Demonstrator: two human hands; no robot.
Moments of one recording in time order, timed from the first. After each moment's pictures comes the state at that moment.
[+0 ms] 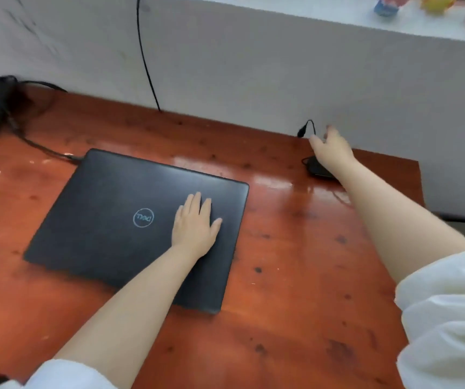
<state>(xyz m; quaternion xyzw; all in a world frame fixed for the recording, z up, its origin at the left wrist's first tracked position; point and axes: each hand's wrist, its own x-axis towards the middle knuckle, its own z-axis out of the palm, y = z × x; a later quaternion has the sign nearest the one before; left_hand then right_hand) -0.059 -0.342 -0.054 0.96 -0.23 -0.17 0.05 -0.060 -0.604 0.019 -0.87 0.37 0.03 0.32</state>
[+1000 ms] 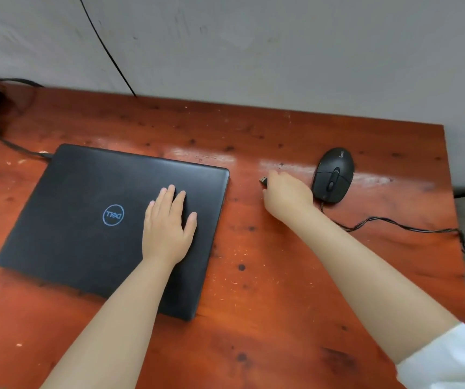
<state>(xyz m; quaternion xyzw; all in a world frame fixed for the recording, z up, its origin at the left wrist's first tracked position) -0.077 -0.350 -0.079 0.98 -0.16 -0.09 0.11 -0.110 -0.551 -0.051 -0.95 0.21 0.17 0.16</state>
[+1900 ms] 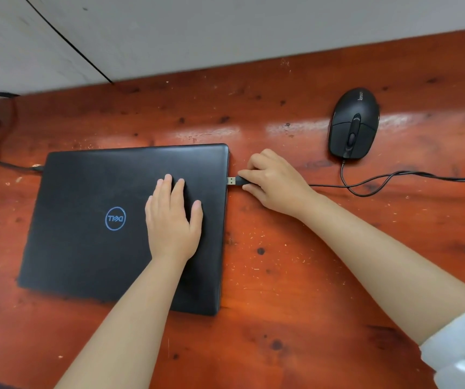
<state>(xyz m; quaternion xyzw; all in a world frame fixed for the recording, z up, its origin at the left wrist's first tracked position) -0.075 -0.350 -0.084 0.98 -0.17 -0.09 0.08 -0.115 -0.537 -0.117 -0.96 -0.04 -0.06 0.26</state>
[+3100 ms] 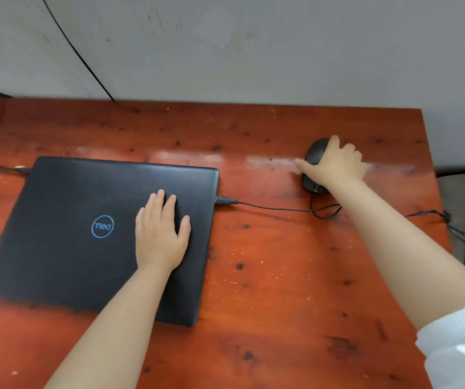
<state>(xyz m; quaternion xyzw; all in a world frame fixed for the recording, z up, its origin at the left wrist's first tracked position) -0.075 -0.346 -0.087 0.98 -0.18 -0.08 0.10 -0.119 -0.635 -0.069 -0.87 0.45 0.10 0.16</state>
